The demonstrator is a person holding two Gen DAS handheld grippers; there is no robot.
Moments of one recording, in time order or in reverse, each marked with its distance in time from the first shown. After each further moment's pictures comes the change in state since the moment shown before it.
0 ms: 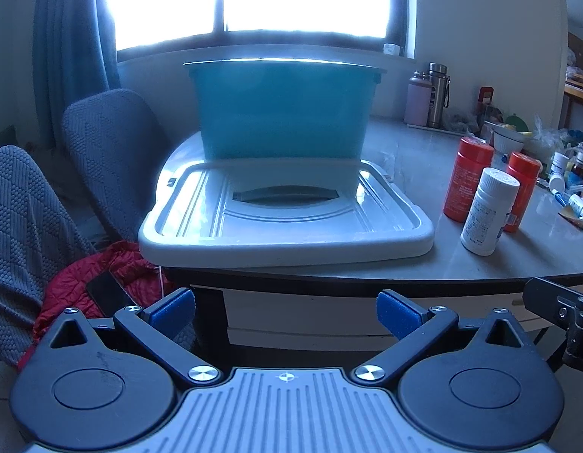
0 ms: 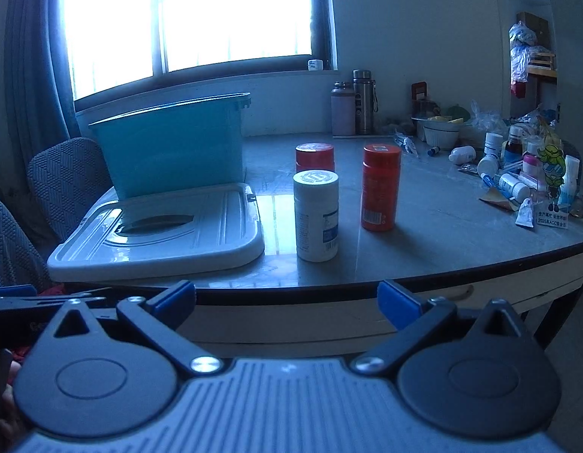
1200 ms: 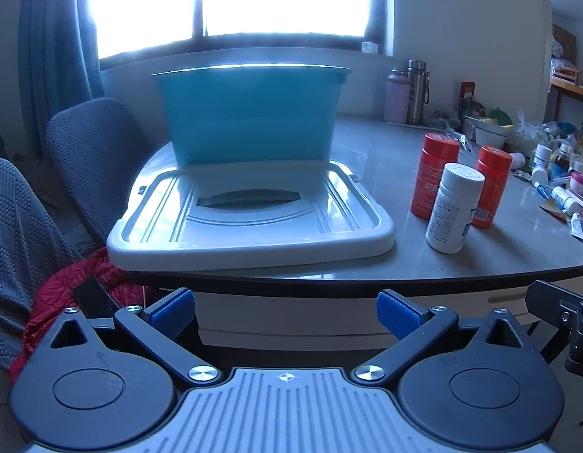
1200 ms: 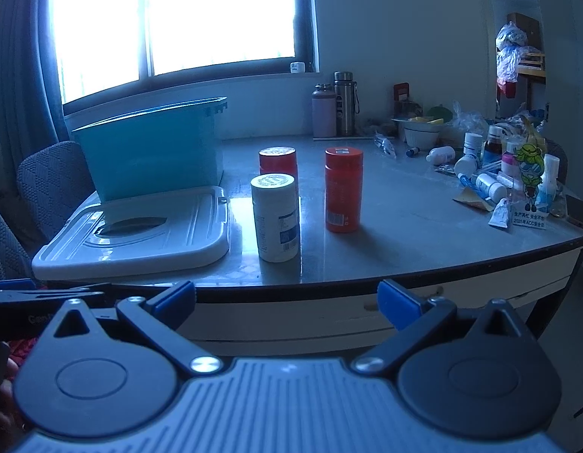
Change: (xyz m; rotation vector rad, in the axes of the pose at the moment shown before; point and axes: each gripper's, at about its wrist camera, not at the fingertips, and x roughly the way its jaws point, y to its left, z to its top) left arm -0.002 -0.036 0.005 0.025 -0.003 -0.022; right arm -0.008 -0.034 0.001 0.006 -0.011 -0.018
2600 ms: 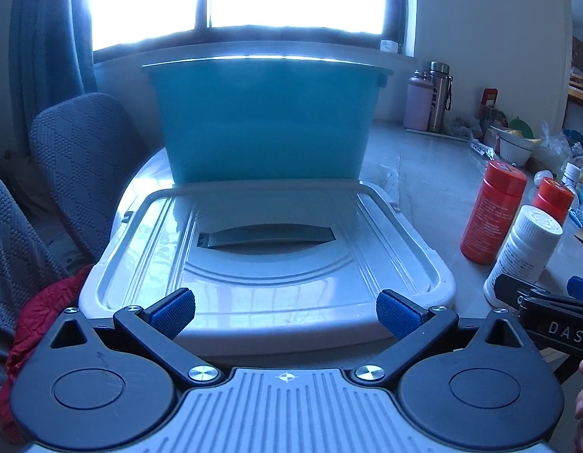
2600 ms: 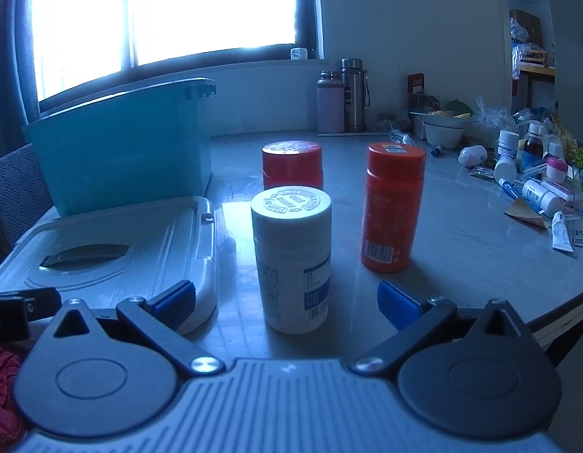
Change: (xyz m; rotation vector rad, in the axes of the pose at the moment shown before) left arm 0.093 0.032 0.049 -0.022 0.014 -0.010; right arm 0.130 0.019 0.026 0.001 0.007 -0.035
